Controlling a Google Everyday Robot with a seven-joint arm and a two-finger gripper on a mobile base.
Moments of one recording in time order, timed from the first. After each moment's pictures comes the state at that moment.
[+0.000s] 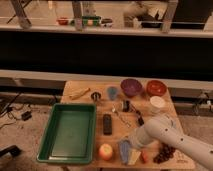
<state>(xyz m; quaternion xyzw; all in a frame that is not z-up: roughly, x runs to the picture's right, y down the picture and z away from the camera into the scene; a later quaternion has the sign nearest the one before) 0.113 0.297 0.740 -0.32 -0.23 0.03 0.92</state>
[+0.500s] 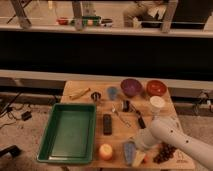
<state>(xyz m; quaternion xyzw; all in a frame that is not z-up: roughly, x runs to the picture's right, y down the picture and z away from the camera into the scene) 0.140 0.301 0.744 -0.33 -0.21 0.06 0.92</state>
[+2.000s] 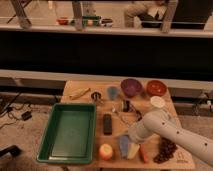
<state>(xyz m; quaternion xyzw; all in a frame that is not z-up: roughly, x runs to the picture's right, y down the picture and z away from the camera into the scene) 0.114 0.277 0.760 -0.32 -0.22 0.03 0.92</state>
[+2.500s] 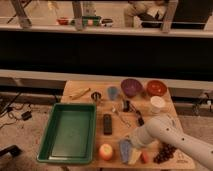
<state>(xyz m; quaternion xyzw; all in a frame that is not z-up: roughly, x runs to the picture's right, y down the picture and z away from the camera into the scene) 0.117 0.293 0.742 -0.32 -0.22 0.04 0.92</state>
